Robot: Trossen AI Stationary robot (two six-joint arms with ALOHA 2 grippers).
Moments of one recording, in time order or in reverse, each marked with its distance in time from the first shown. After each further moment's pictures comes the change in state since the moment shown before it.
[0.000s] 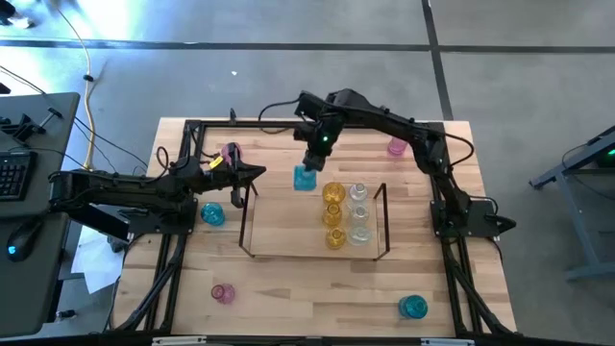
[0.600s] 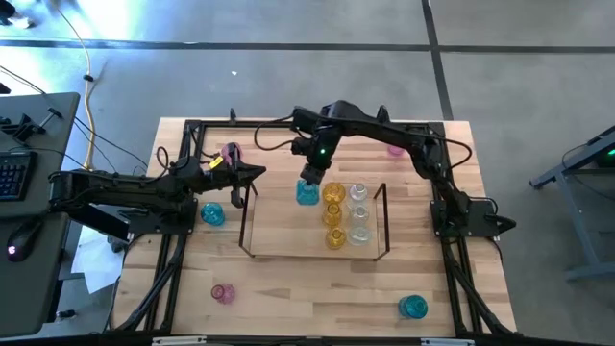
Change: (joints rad) left arm 0.000 0.000 0.000 0.000 0.000 -0.015; right arm 0.081 0.011 -0.010 -0.045 0.009 0.086
